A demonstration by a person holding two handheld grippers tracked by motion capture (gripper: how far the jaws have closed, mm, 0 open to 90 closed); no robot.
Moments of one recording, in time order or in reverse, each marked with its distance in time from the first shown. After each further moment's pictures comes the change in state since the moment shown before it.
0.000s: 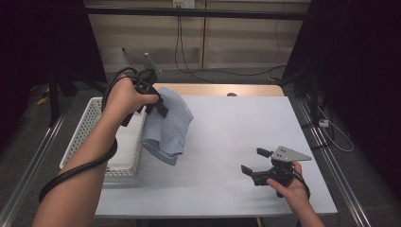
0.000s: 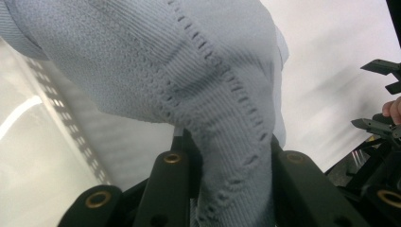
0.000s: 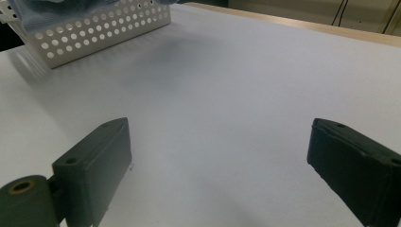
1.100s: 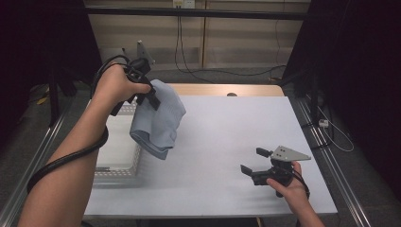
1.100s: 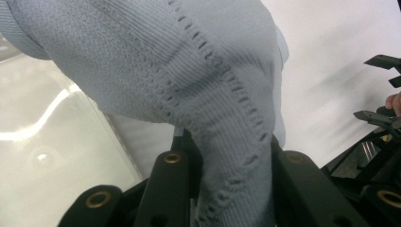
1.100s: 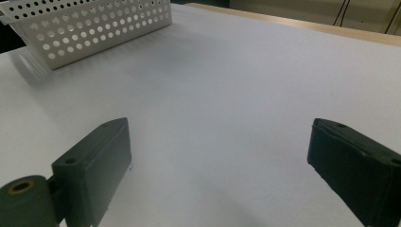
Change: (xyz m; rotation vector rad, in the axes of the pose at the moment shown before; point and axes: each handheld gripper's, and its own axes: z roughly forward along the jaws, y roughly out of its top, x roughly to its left) left arm 0.004 0.009 -0.032 0.027 0.040 0.011; right arm 0.000 0.000 0.002 -0.005 0.006 0.006
